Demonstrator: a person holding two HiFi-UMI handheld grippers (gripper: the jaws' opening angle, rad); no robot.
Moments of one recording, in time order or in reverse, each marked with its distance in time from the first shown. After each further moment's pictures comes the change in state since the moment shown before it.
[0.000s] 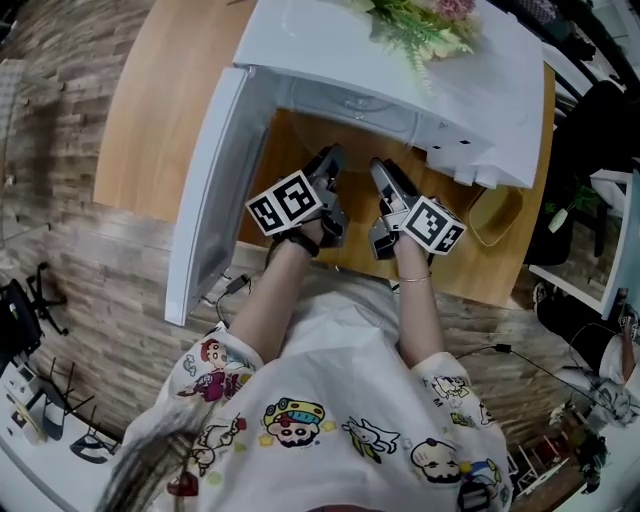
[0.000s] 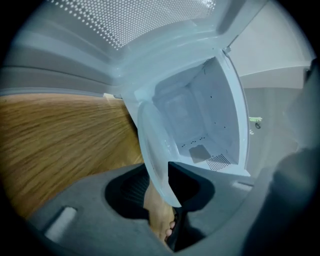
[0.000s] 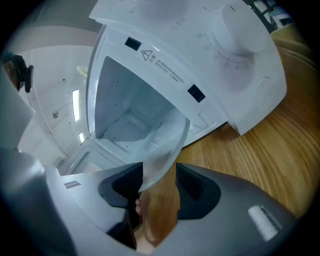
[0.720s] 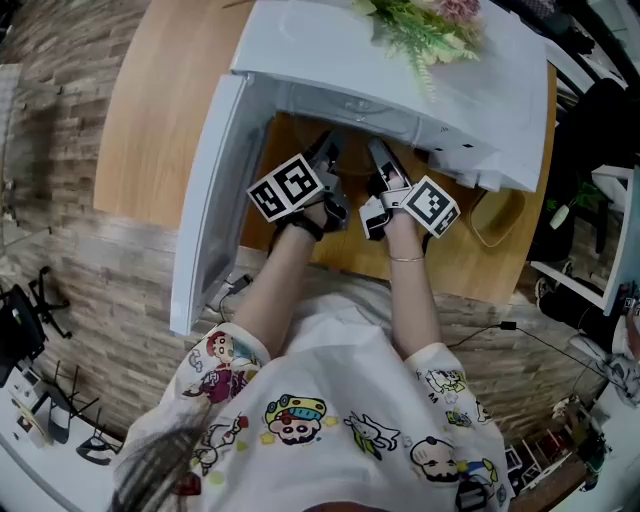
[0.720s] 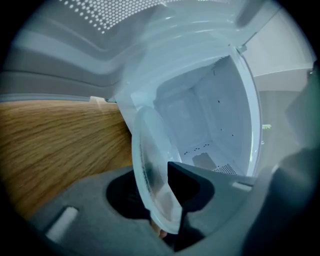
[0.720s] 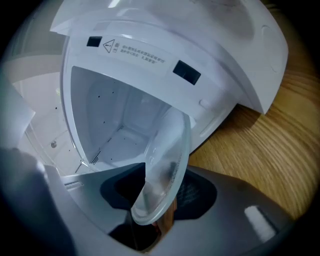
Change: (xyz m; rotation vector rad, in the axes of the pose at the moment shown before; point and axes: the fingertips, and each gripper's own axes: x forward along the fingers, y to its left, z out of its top) left arm 0.025 0.002 0.028 -0.018 -0.036 0.000; right arm 0.037 0.000 0.023 0.228 -0.117 0.054
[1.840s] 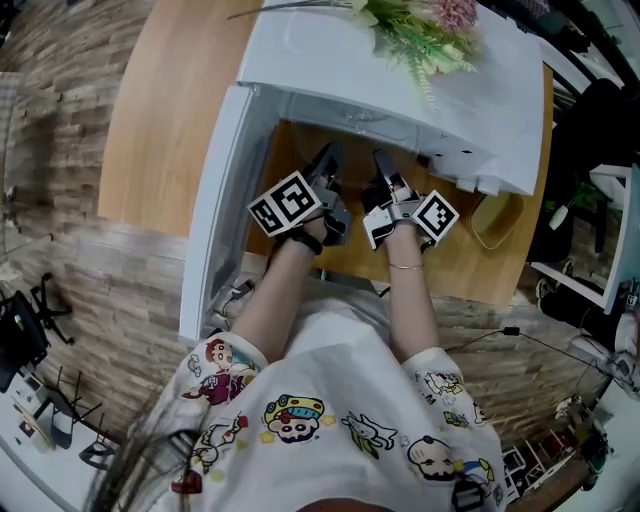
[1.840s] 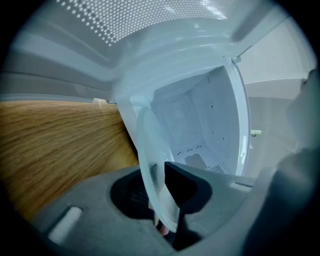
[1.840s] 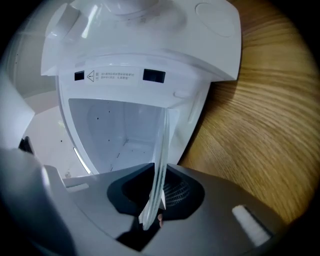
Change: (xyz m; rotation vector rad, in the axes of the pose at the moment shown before) left arm -0.017 -0.007 -0.006 -0.036 0.001 -0.062; right arm -0.012 0.005 -0.005 0.285 -0.075 0.154
